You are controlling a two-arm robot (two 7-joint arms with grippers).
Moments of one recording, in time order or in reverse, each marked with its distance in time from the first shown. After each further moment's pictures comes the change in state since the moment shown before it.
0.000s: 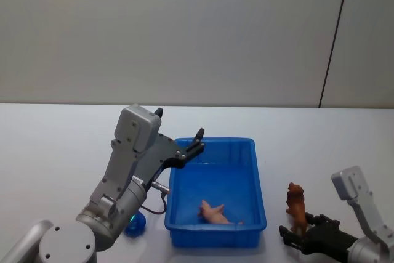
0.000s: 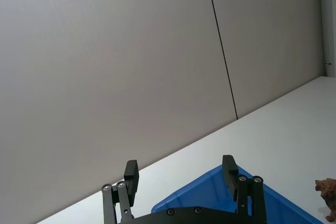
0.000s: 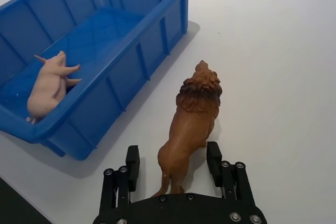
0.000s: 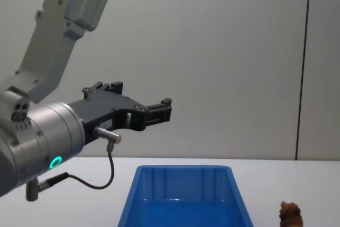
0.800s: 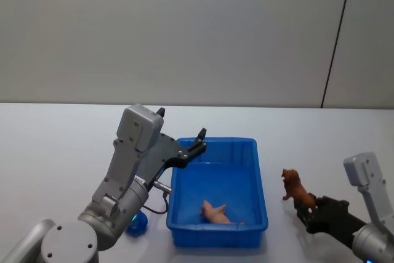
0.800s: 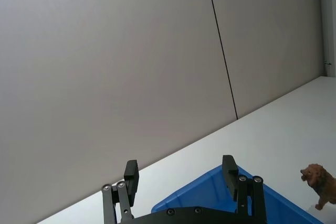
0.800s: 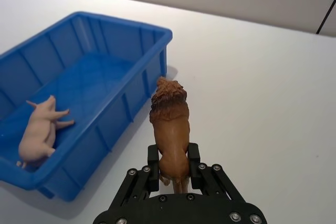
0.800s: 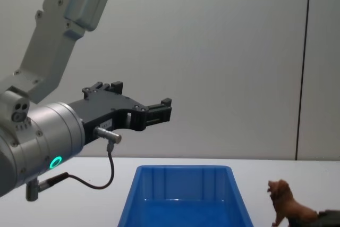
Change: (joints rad) left arm 0.000 0.000 0.000 0.000 0.000 0.000 0.000; right arm -0.012 0.000 0.009 -0.060 0.012 -0.077 -0.100
